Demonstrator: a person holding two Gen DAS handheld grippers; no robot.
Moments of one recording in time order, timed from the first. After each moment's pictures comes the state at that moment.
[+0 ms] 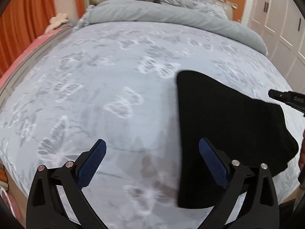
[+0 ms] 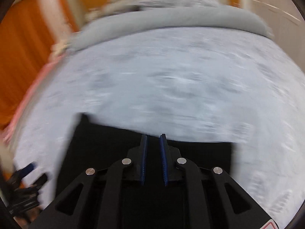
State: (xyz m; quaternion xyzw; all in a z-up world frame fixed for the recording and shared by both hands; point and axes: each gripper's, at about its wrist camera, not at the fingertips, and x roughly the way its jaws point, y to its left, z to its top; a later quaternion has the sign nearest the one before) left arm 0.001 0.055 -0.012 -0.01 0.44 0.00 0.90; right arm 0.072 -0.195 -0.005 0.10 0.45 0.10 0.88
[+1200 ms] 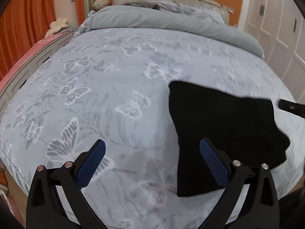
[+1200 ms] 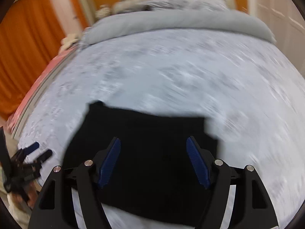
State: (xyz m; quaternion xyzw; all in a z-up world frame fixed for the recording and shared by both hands) left arm -0.019 0.067 -0.005 0.00 0.43 -0.02 0.90; right arm 0.012 -0.231 0.005 0.09 0.45 0.07 0.88
